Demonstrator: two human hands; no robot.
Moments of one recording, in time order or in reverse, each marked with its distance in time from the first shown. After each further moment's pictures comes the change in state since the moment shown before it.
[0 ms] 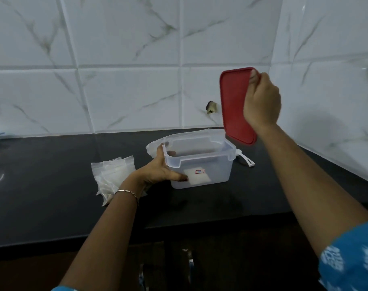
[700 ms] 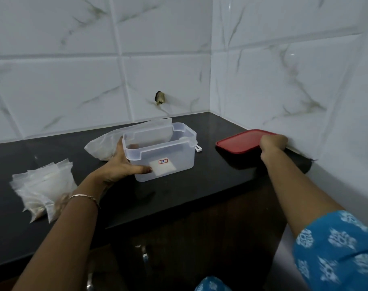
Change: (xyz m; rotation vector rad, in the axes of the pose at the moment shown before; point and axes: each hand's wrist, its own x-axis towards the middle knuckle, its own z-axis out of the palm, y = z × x) left_hand 0.017 0.019 0.044 -0.006 -0.025 0.086; right_hand -0.036 0.221 -0.076 0.209 0.143 1.082
